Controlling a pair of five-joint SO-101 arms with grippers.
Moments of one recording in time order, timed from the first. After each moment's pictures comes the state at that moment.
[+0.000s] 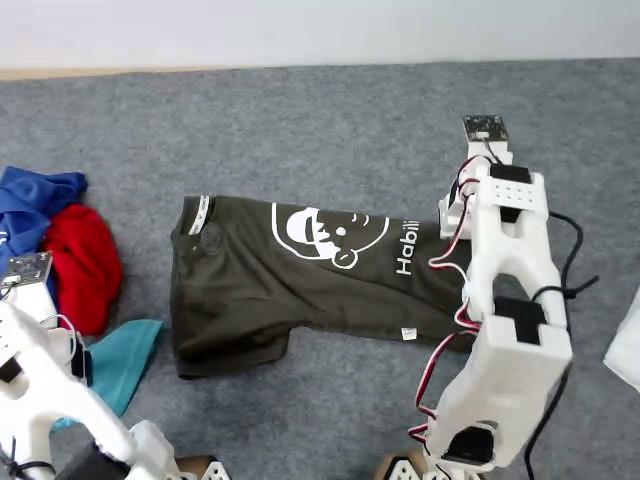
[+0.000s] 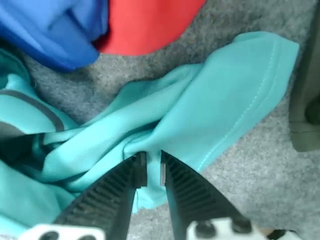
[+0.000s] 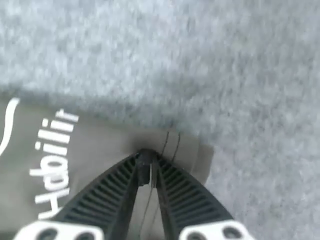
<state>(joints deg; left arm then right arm) -52.7 -22.4 48.0 79.3 -28.4 7.2 26.1 -4.1 61.7 9.2</state>
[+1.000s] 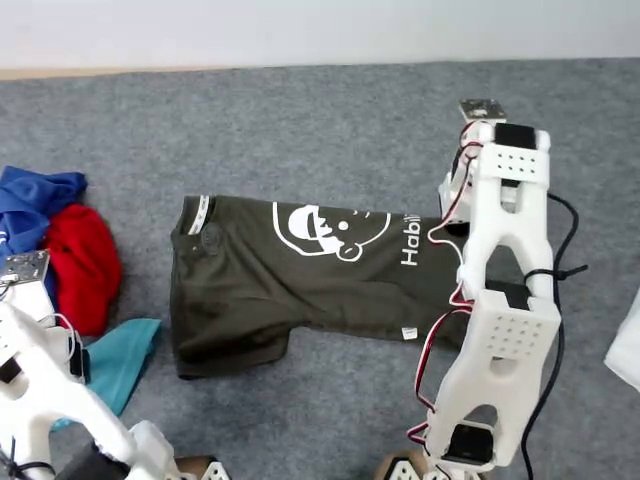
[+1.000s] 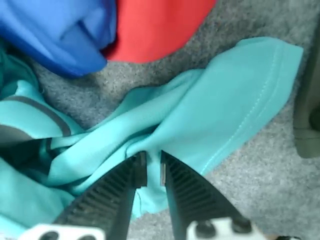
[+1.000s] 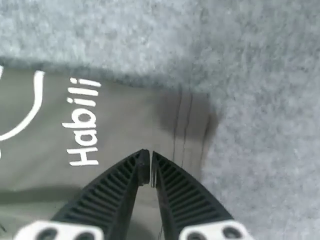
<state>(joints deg) -52.7 -22.4 48.0 77.9 -28.4 6.7 37.2 -33.6 90.9 9.4</state>
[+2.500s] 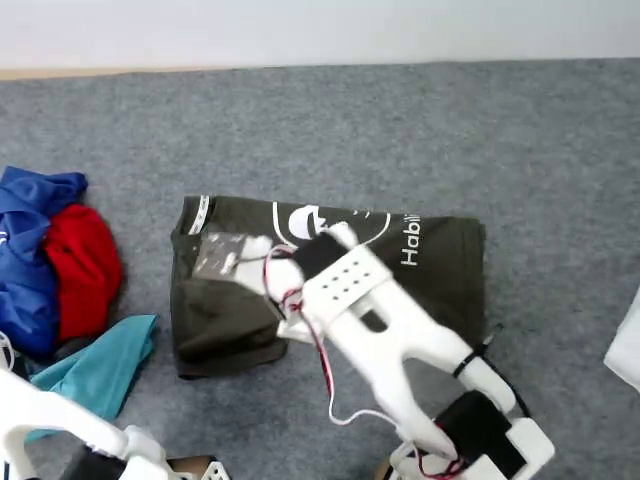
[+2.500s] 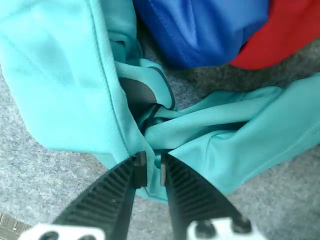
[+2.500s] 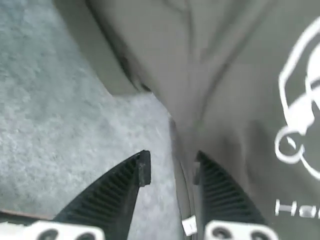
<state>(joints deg) -66.6 -22.4 35.8 81.9 -28.7 -44.2 -7.1 20.2 78.3 35.4</state>
